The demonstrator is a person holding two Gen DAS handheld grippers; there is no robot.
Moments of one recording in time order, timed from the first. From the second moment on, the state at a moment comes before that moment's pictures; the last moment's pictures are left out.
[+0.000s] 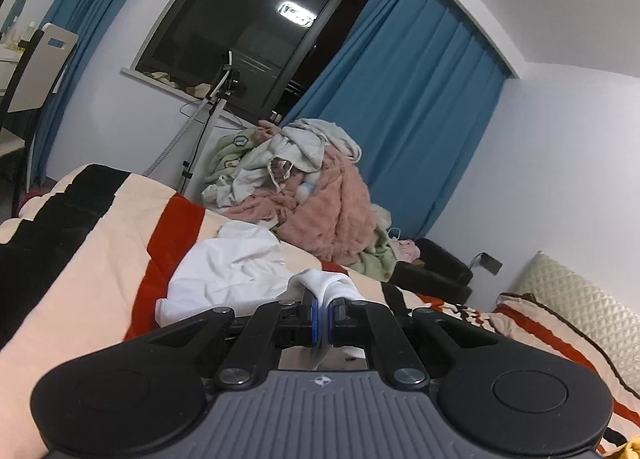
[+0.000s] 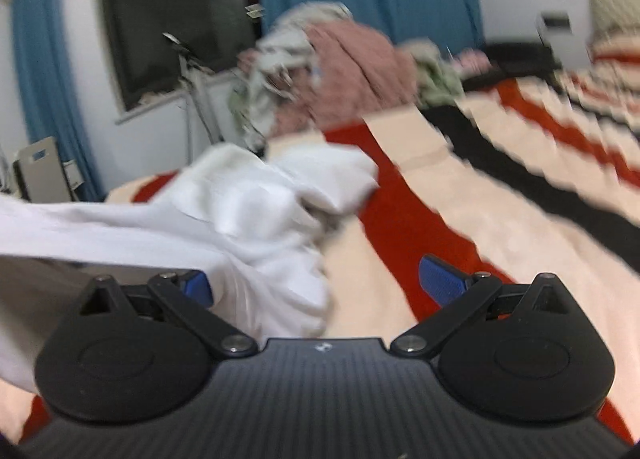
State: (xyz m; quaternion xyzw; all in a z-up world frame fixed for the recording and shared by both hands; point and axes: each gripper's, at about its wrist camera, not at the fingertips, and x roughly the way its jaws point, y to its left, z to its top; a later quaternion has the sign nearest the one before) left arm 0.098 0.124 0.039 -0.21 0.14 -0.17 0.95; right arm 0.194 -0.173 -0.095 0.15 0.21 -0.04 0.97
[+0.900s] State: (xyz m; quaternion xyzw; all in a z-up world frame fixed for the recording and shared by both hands) left arm 0.169 0.119 -0.042 -0.23 0.30 -0.09 0.92; right arm 0.110 -0.208 -0.037 0.05 0.06 -0.06 1.00
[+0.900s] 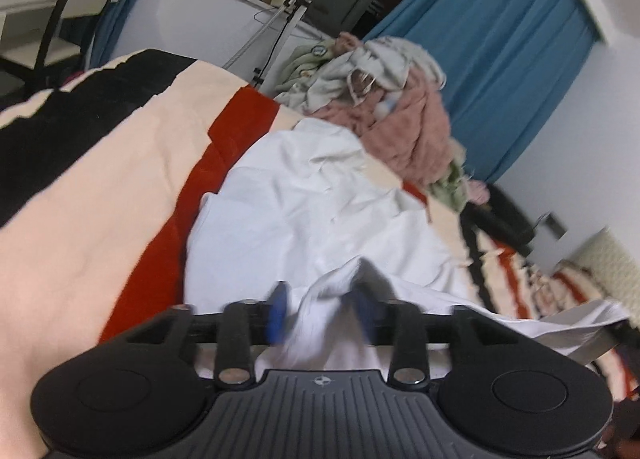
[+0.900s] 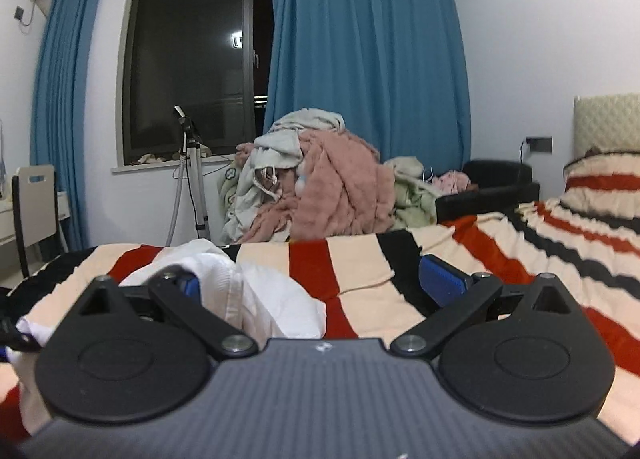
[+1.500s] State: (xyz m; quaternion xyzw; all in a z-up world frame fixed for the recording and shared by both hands) left arm 0.125 -0.006 -0.040 0.08 0.20 -0.08 0.97; right arm 0.104 -0.204 -0.034 0.06 0.06 -0.03 1.00
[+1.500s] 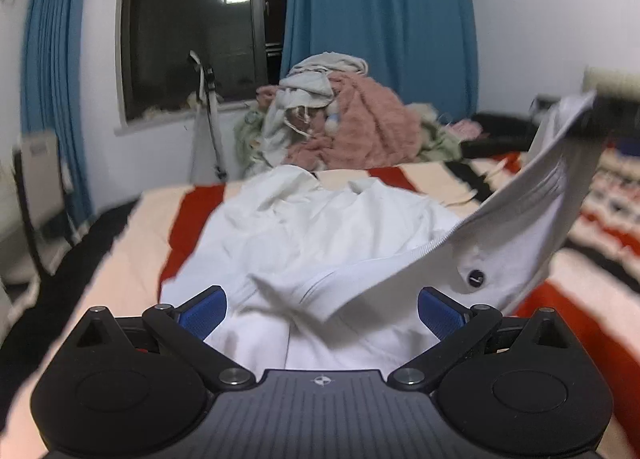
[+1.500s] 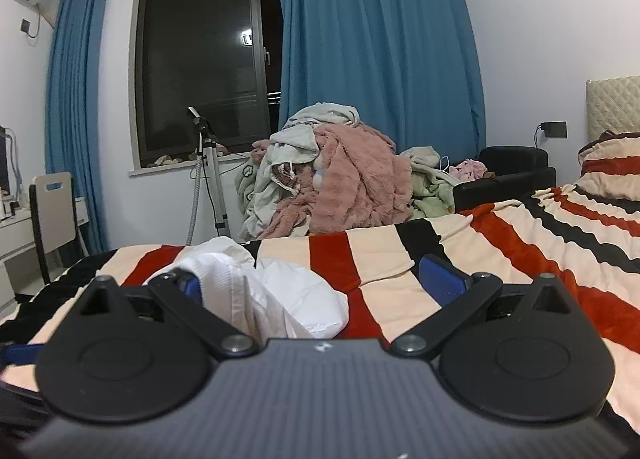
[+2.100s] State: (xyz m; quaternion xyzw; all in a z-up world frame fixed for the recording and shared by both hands) left arm 0.130 0.119 -0.023 -0.26 0.22 0.09 0.93; right arm 0.104 -0.199 -0.038 0.03 0.04 -0.06 1.00
